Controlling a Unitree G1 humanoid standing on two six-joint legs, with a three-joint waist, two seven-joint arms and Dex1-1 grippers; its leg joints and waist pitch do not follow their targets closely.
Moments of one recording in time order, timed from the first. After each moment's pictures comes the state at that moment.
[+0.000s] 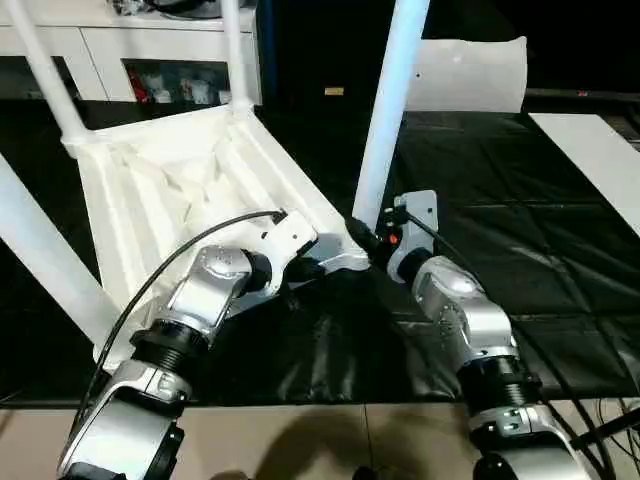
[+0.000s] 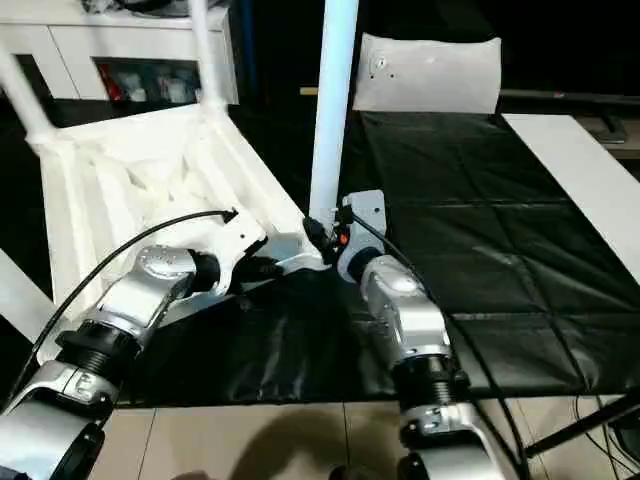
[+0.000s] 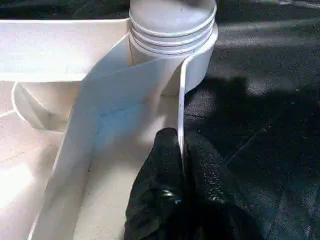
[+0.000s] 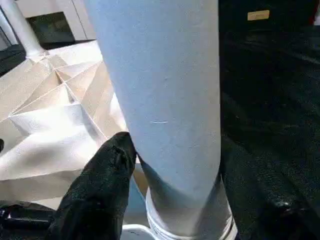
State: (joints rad) left arm -0.64 0.22 -0.24 0.56 0.09 0.33 -0.82; right arm -0.49 0.01 -0.03 0.41 0.16 0.27 0.39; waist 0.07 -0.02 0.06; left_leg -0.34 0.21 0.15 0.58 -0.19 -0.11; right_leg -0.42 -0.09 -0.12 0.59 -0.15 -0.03
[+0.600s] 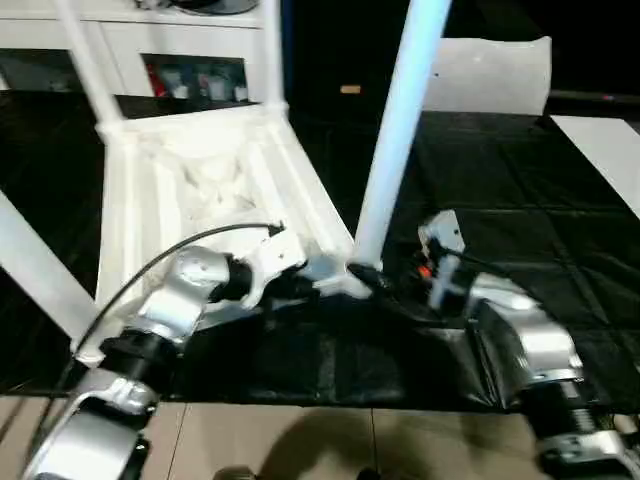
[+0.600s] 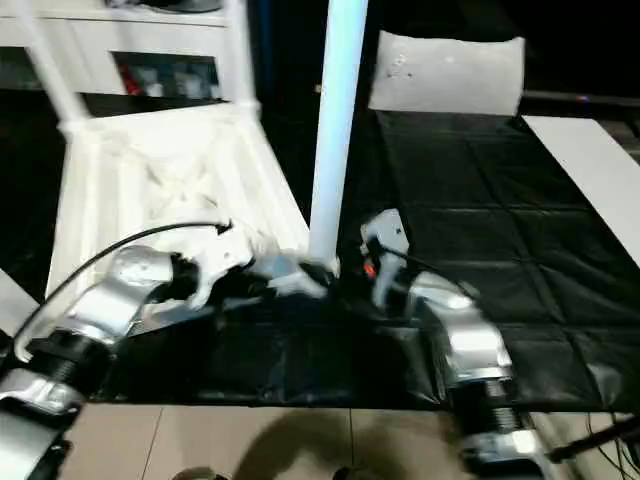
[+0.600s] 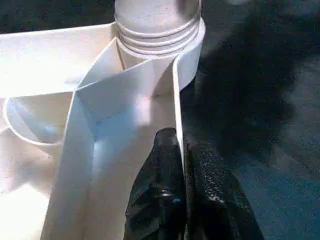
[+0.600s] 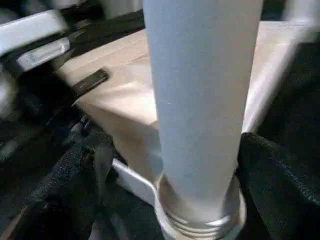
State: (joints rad) left arm -0.59 0.39 -0.30 0.53 0.04 0.10 -1.16; right arm -0.39 -0.31 0.06 0.32 0.25 0.20 1.01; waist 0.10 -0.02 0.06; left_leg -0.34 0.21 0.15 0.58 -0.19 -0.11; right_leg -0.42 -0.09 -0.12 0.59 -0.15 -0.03
